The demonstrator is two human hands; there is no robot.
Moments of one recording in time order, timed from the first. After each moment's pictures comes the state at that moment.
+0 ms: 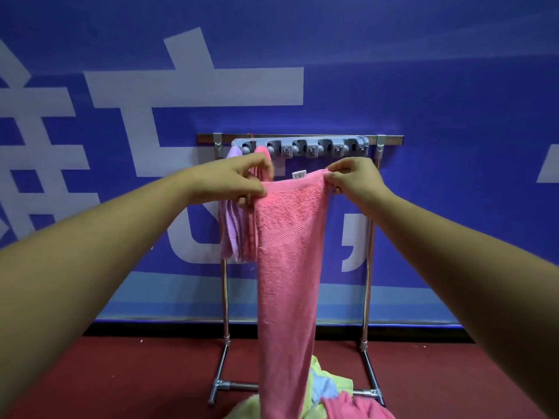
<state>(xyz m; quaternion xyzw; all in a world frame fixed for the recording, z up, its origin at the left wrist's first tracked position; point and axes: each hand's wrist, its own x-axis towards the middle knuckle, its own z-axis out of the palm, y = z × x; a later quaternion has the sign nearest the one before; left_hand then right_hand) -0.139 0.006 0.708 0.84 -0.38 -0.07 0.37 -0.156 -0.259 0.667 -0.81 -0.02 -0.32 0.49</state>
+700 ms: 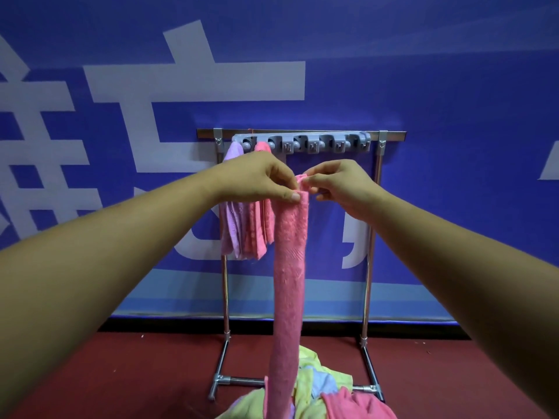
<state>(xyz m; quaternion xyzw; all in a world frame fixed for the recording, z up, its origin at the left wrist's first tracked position) -0.169 -0.027 0.710 0.87 -0.45 0.05 0.22 -0.170 -0.237 0.664 -0.79 -0.08 -0.18 0.58</state>
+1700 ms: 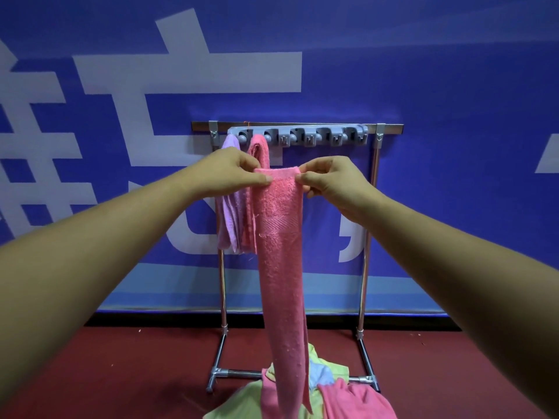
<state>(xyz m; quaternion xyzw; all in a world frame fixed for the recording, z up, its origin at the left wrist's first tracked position) -0.141 -0.002 0.695 0.90 -0.32 0.08 0.28 -0.182 -0.225 0.656 -0.79 -0.11 -0.20 0.56</state>
